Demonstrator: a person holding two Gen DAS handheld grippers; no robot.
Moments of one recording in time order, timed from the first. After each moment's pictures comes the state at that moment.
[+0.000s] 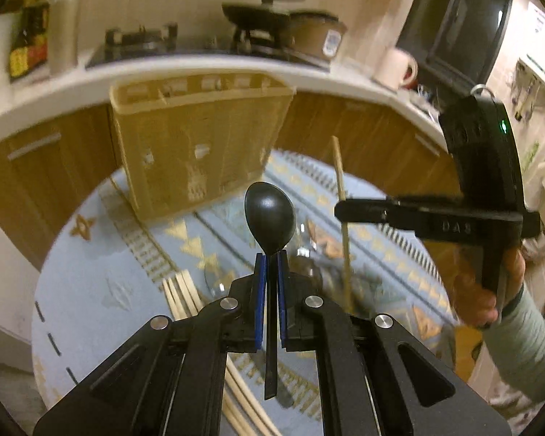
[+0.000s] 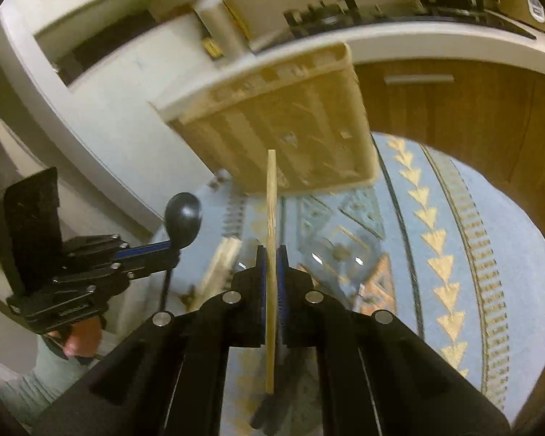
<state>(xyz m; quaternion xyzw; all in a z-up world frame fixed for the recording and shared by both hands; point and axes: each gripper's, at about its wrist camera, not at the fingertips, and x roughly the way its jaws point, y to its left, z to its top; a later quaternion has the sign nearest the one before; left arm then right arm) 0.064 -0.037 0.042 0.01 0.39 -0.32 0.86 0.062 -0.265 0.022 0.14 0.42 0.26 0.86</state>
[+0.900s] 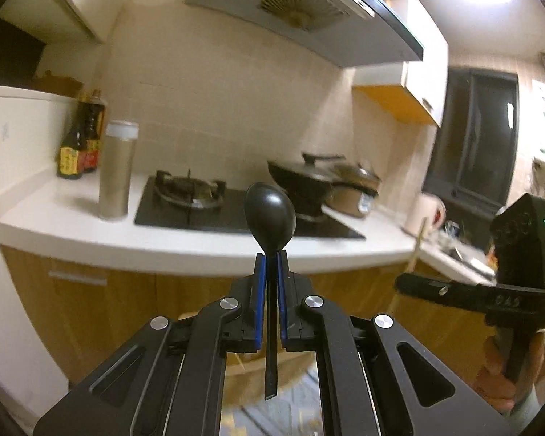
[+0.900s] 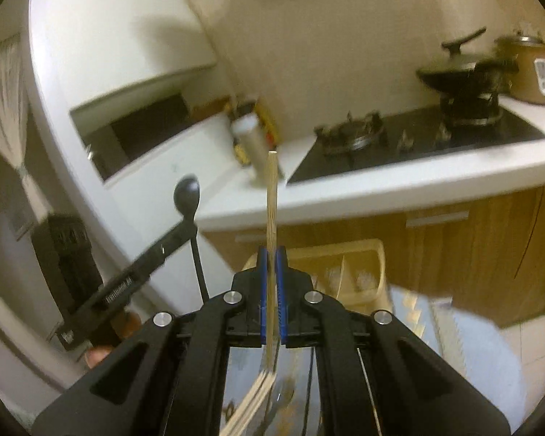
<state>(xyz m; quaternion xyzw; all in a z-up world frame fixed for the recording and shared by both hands) 0.129 -0.014 0.159 -0.10 0.14 -0.24 0.96 0.116 -0.278 0.145 0.17 0.25 0.26 0.92</state>
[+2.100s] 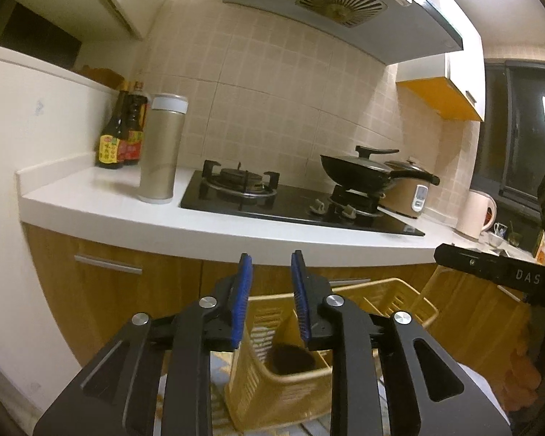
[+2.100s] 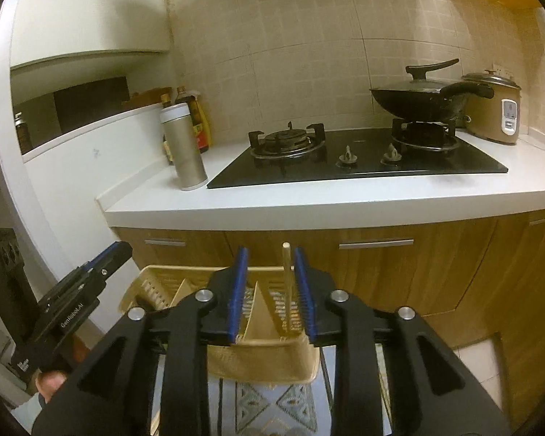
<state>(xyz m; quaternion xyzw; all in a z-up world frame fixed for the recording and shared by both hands) 0.160 -0.001 0.091 -0.09 0.14 -0.15 0.97 0.156 -0.262 0.098 0.07 0.23 0.13 0.96</state>
